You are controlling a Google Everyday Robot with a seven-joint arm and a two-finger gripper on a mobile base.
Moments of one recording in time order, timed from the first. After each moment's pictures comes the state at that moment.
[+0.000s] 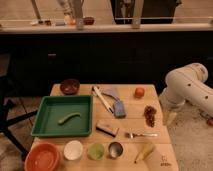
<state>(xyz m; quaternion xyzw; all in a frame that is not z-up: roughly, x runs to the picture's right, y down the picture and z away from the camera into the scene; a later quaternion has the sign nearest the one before) 0.286 0.111 0.683 -0.28 0.02 0.02 0.96</state>
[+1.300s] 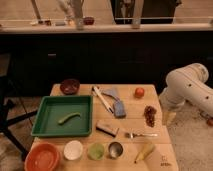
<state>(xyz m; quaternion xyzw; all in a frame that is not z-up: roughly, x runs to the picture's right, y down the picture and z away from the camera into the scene) 0.281 0.113 0.688 -0.28 0.01 0.06 0.96</state>
